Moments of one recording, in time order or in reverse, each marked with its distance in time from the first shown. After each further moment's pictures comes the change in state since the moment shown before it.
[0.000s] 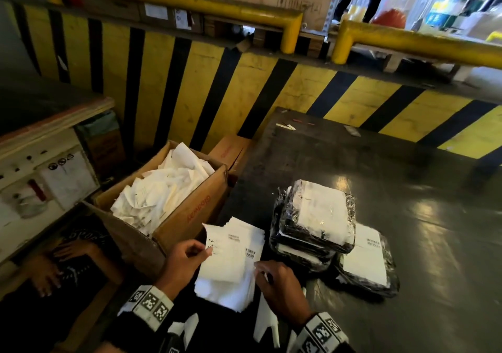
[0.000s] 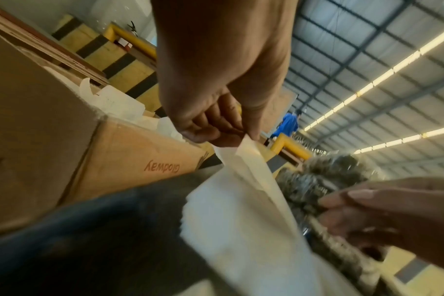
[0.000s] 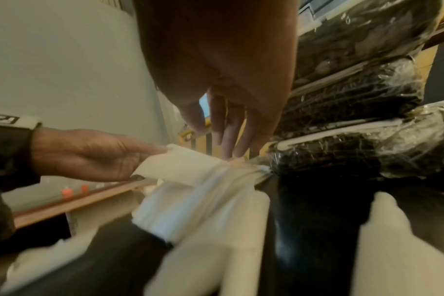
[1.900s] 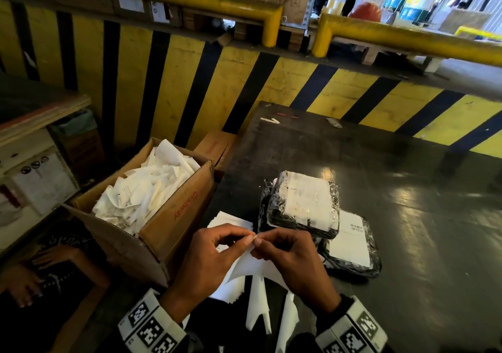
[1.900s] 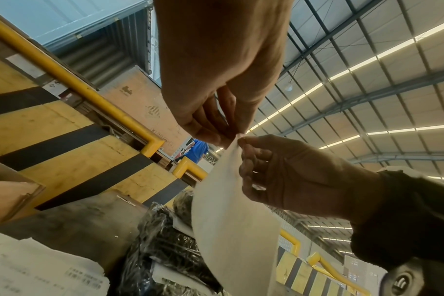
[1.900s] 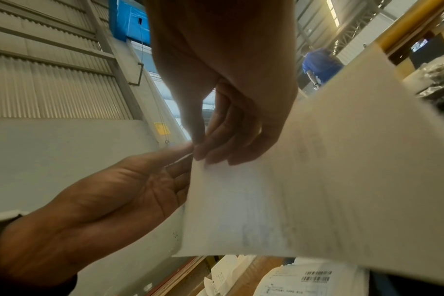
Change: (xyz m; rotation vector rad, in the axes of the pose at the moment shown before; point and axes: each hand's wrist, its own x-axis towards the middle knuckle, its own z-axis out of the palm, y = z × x) left_hand -0.078 0.128 0.029 -0.007 -0.256 0.433; right_hand -0.019 -0.080 -0.079 0.601 0.107 0.038
